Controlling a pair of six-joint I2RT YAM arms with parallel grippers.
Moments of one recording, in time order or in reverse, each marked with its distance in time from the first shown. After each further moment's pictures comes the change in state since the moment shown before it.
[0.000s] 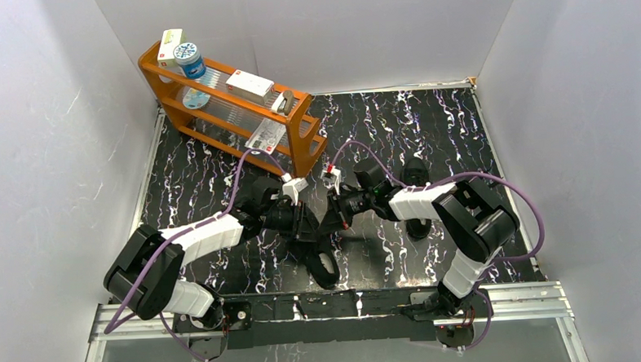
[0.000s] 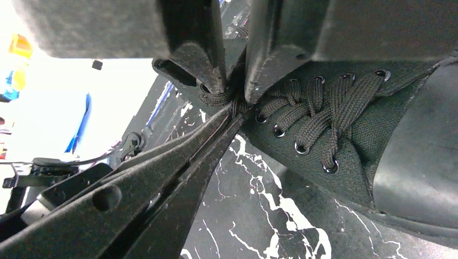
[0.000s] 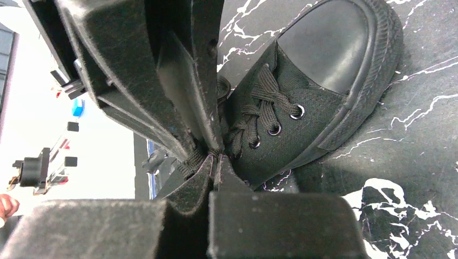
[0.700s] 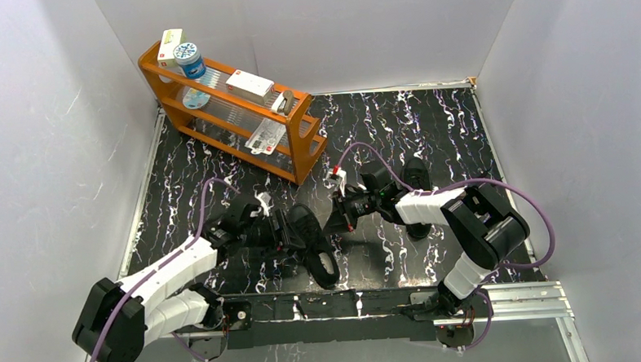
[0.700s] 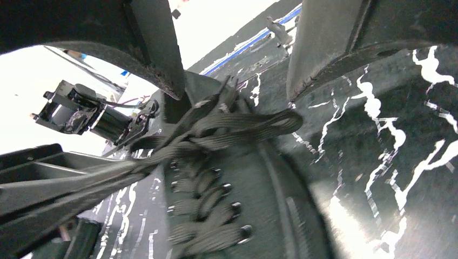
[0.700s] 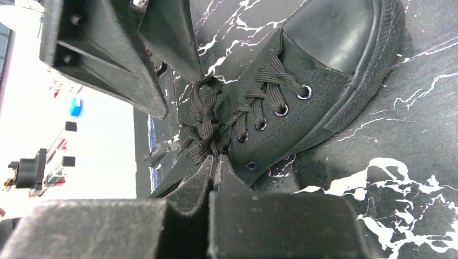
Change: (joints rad) left arm 0.035 -0.341 -0.086 -0.365 -0.235 -0.389; right arm -0.014 -0.068 -0.058 -0.001 0.008 -0.006
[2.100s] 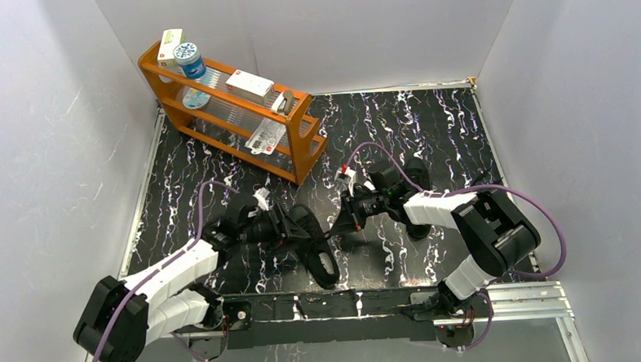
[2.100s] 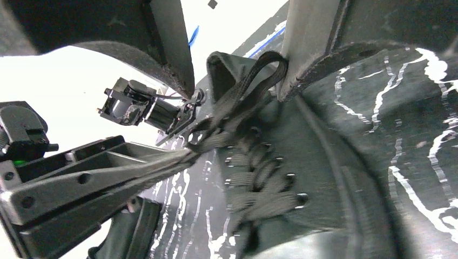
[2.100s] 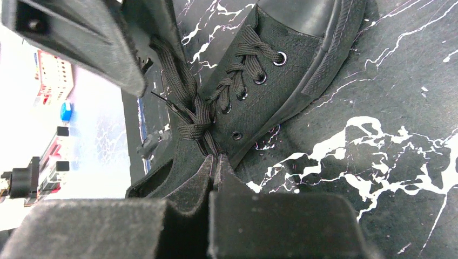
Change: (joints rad) left arm 0.026 -0.028 -0.127 0.274 0.045 -0.209; right arm -0.053 -0.070 -0.033 -0.106 0.025 -0.051
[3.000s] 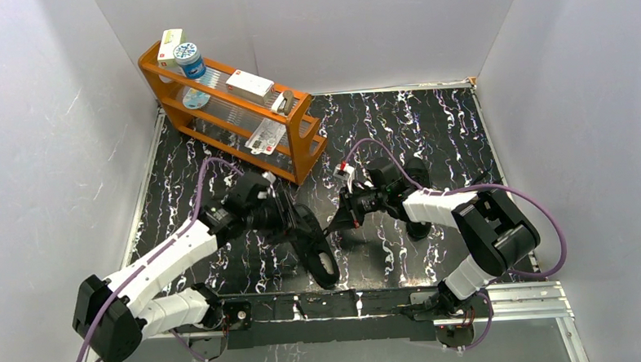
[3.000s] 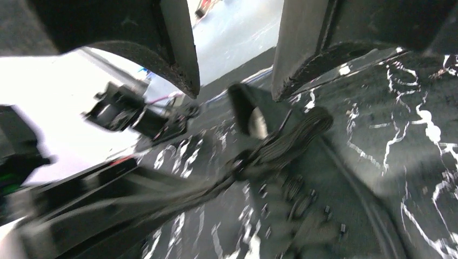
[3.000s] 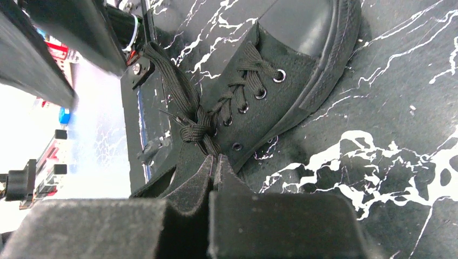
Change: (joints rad) left arm -0.098 0.060 0.456 -0.523 -0.166 0.071; right arm 0.000 0.006 0.027 -0.009 0.001 0.001
